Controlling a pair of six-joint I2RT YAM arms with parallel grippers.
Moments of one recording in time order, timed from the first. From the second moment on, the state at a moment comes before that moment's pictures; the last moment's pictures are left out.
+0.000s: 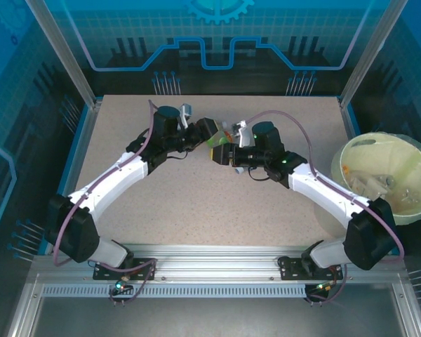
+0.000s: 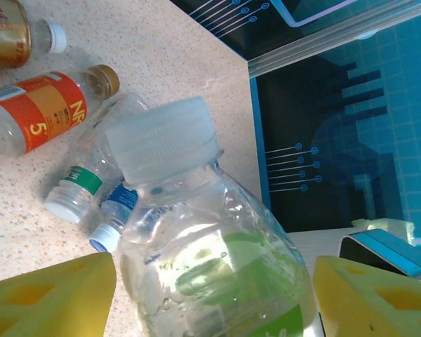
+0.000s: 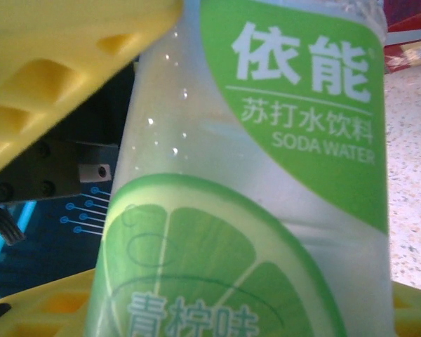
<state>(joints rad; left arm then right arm) -0.46 1.46 1.21 -0.20 0.33 -0.95 0.57 1.38 1.04 -0.15 -0.50 0.65</state>
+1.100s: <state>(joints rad) -0.38 1.34 1.14 -0.22 0.23 -0.90 0.57 0.87 1.22 -0.86 0.26 0.29</state>
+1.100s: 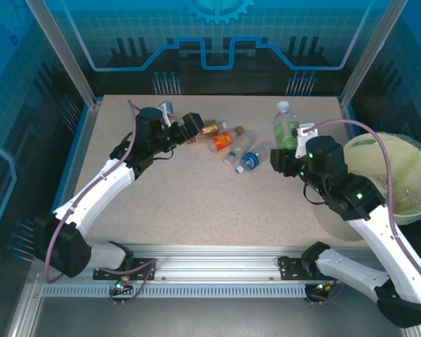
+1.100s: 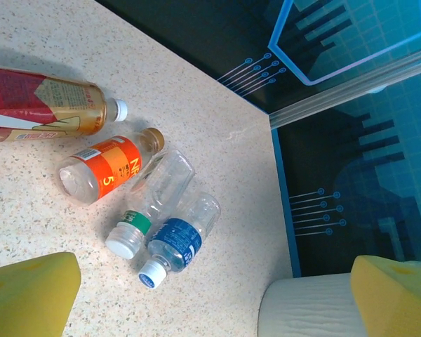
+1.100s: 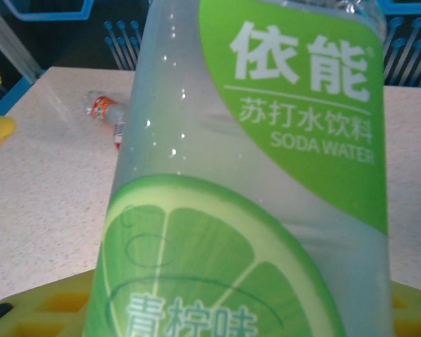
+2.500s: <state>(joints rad) -0.34 1.35 1.13 -0.24 0.23 -0.91 -0.38 0.84 1.30 -1.17 -0.05 0.21</state>
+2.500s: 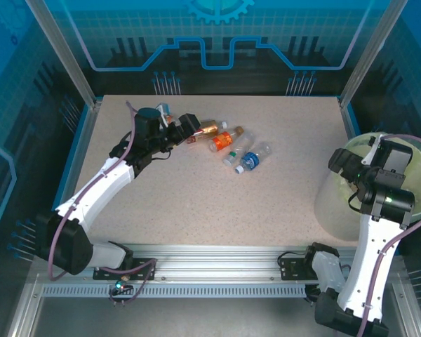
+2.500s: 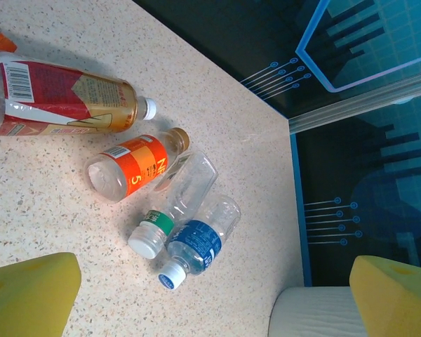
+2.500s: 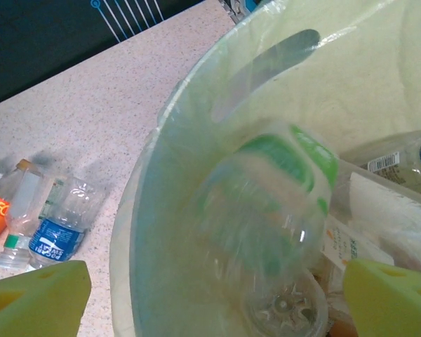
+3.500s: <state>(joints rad) -0.32 1.37 1.11 -0.27 0.24 -0.93 0.45 1.00 1.35 -0.91 -0.08 0.36</state>
